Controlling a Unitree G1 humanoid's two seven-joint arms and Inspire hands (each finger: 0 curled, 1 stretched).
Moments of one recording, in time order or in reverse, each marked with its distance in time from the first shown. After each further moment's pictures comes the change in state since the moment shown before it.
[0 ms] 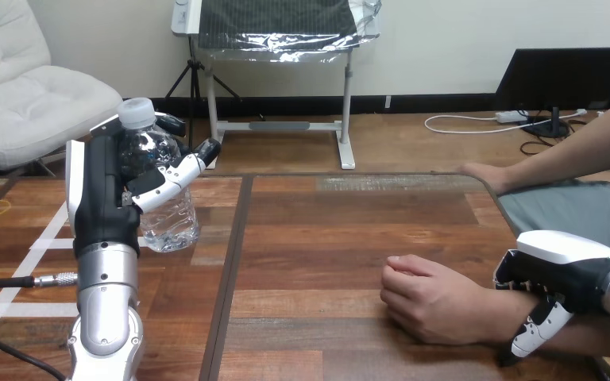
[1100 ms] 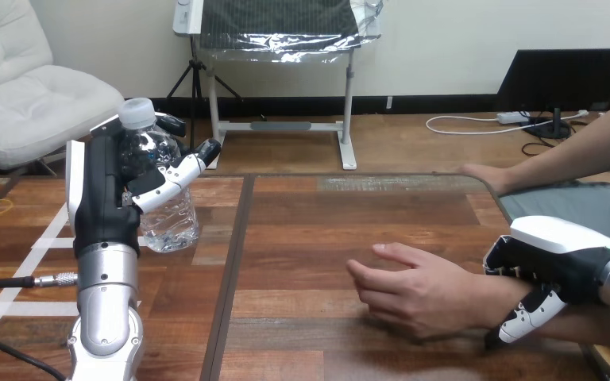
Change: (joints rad) left arm 0.000 0.000 0.000 0.000 0.000 0.000 0.000; right arm -0.001 0.000 -0.029 -0.017 0.025 -0.055 -0.022
